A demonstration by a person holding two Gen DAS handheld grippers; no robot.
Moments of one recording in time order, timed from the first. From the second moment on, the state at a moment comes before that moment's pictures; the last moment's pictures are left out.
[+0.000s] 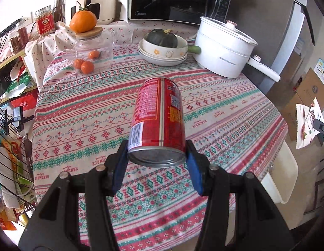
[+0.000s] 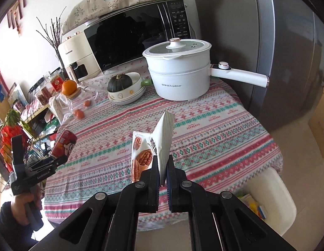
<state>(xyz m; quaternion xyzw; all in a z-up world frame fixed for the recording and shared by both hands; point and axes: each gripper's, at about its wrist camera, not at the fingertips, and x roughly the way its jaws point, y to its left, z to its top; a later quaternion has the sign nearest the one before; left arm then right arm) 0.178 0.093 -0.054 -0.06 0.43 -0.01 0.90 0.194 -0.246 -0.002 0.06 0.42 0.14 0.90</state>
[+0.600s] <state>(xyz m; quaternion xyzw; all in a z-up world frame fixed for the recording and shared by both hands) 0.152 -0.031 -0.048 -0.03 0.44 -0.15 0.88 0.148 -0.410 -0.052 0.14 0.46 -0.01 0.87</state>
